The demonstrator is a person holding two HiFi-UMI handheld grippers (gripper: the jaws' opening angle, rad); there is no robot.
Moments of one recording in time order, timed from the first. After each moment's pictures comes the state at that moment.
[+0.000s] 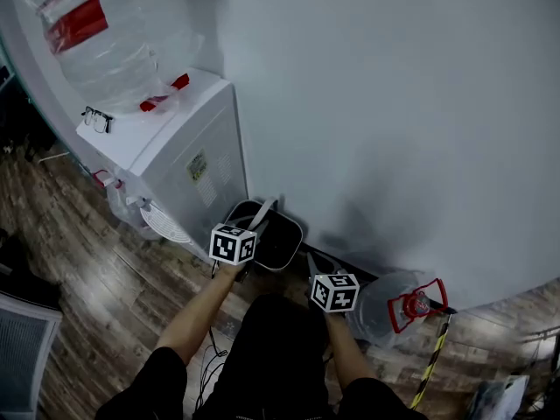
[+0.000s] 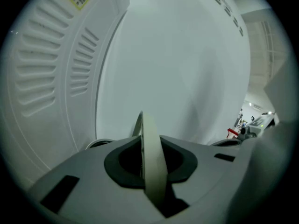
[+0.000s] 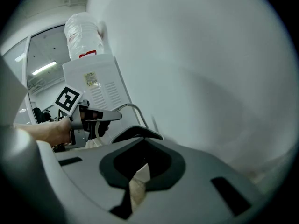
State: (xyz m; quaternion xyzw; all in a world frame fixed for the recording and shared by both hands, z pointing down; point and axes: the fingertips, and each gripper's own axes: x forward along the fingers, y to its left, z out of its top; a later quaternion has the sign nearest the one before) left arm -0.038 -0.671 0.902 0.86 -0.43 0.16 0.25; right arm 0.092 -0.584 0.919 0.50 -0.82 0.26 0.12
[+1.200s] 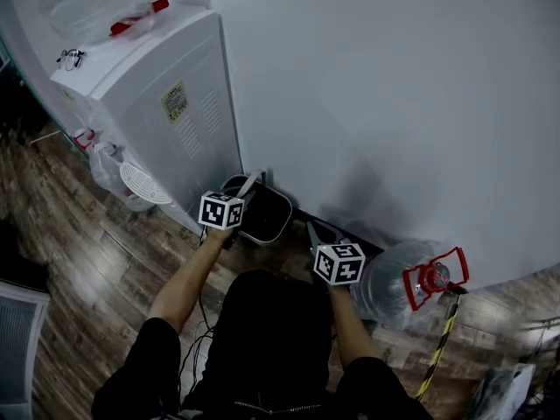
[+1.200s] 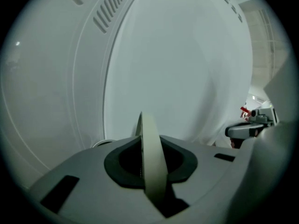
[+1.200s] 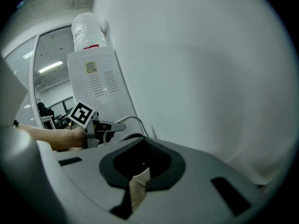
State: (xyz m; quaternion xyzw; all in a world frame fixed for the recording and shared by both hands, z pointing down) left arm -0.058 -0.686 1.024 0.85 -0.44 0.18 0.23; right arm 0.103 -0.585 0.991 0.48 -0.84 0.24 0.10
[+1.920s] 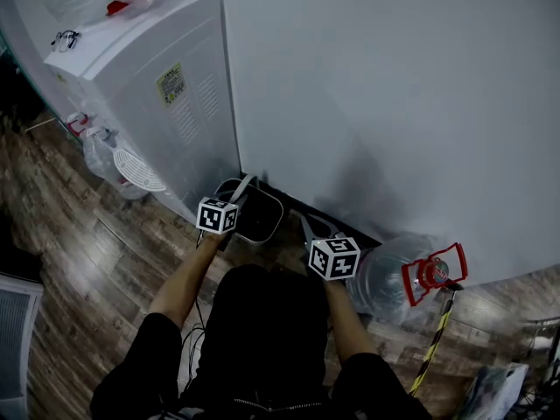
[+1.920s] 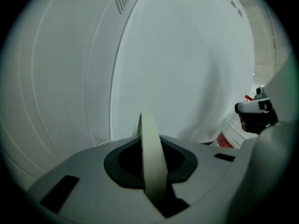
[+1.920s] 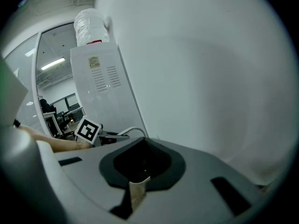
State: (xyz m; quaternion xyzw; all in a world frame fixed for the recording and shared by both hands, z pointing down) left arm -0.073 -0.666 1.096 0.84 -0.45 0.19 0.24; right arm 0.094 -0.579 1.003 0.47 -0.84 0.24 0.12
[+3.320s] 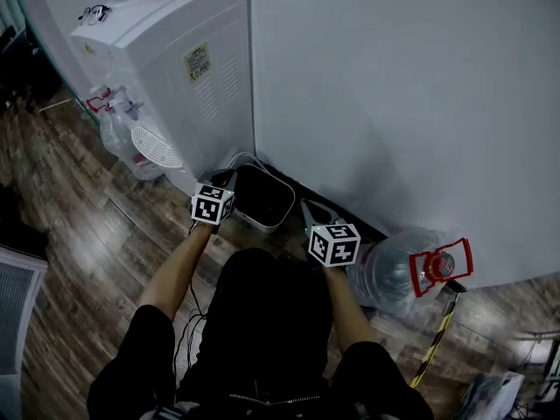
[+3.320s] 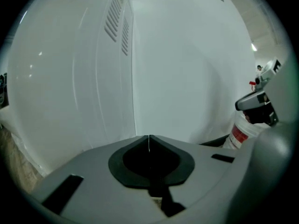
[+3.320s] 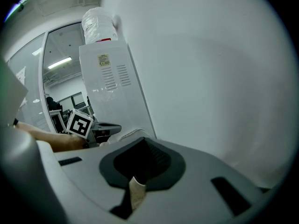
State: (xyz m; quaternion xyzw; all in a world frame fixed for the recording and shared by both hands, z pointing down) left arm -0.138 -0.647 1.037 0.81 -0.54 0.21 0.12; right arm 0.063 -0.568 0.995 0.44 -0.86 0.22 0.12
